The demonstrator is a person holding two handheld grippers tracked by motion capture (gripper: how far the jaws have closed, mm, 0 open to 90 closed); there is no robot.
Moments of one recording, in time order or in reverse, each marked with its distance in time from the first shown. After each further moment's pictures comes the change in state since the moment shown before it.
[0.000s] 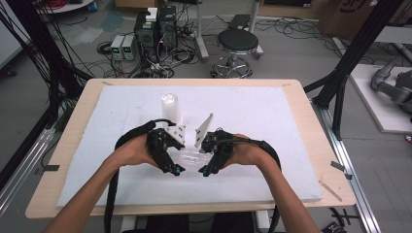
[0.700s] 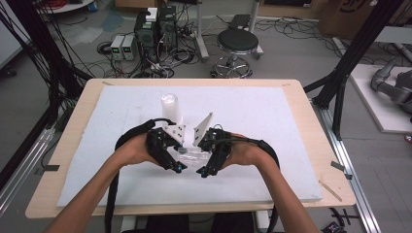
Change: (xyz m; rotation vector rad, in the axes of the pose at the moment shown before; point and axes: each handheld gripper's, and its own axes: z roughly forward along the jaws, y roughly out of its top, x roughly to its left) left arm 0.000 0.001 -0.003 -0.040 -0.029 0.015; right arm 0.000 0.004 -0.001 -0.035 -0.028 -0.006
